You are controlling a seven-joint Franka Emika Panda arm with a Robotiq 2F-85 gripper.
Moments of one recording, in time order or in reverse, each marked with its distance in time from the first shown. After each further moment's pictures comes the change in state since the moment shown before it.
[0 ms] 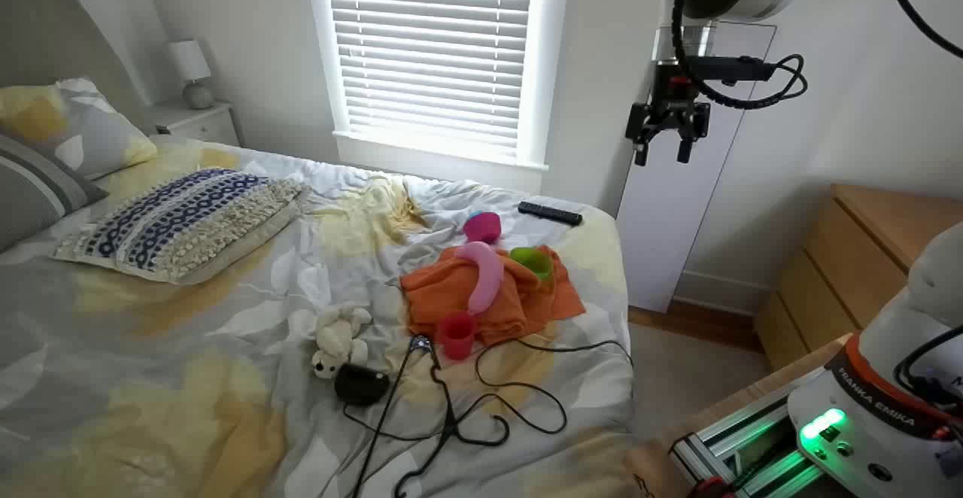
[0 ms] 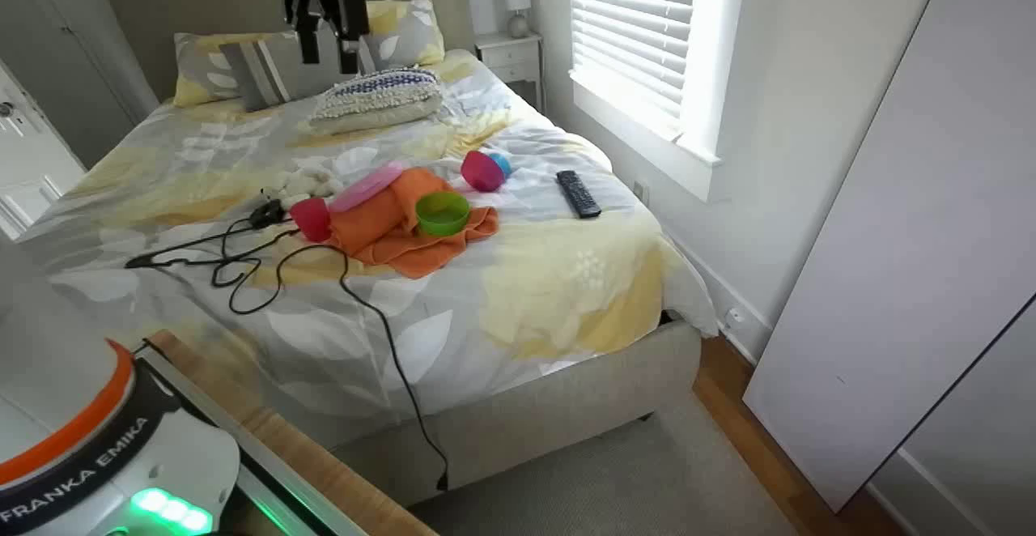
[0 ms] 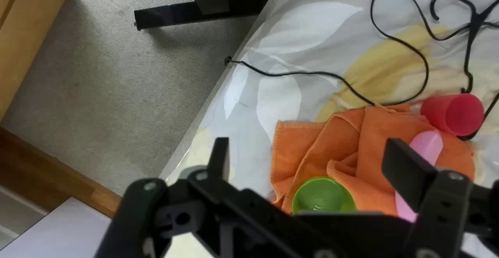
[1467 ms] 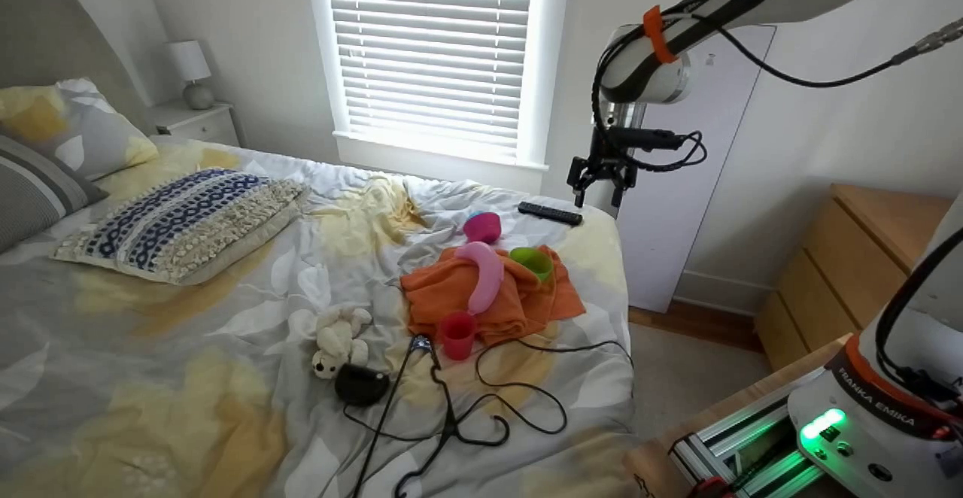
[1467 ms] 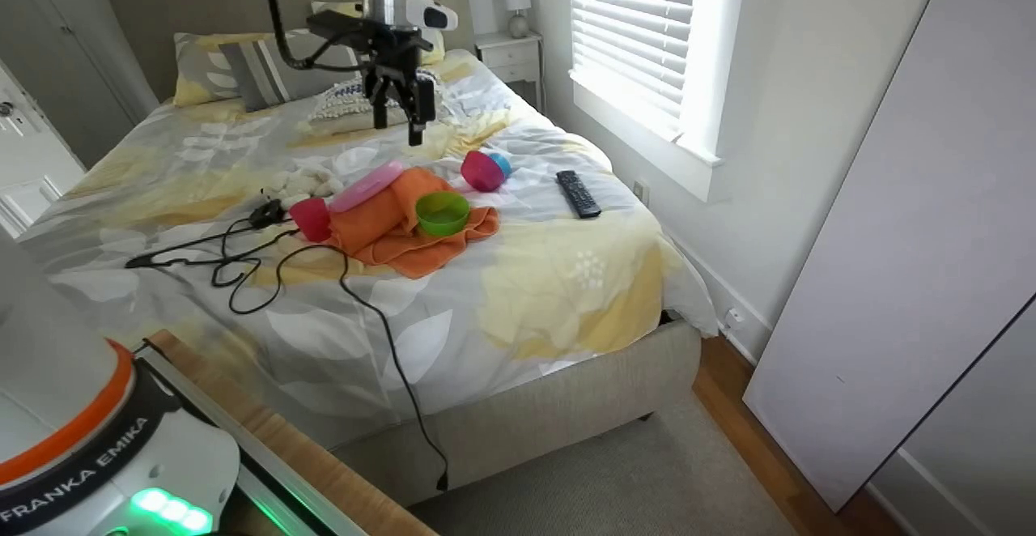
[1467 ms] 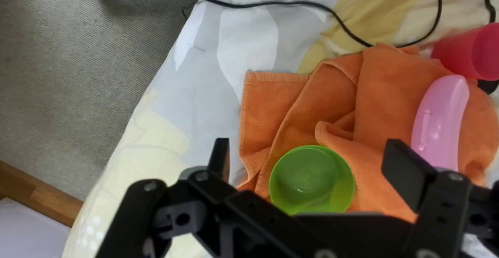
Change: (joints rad) arm 0.020 0.461 -0.005 0.133 0.052 0.352 -0.046
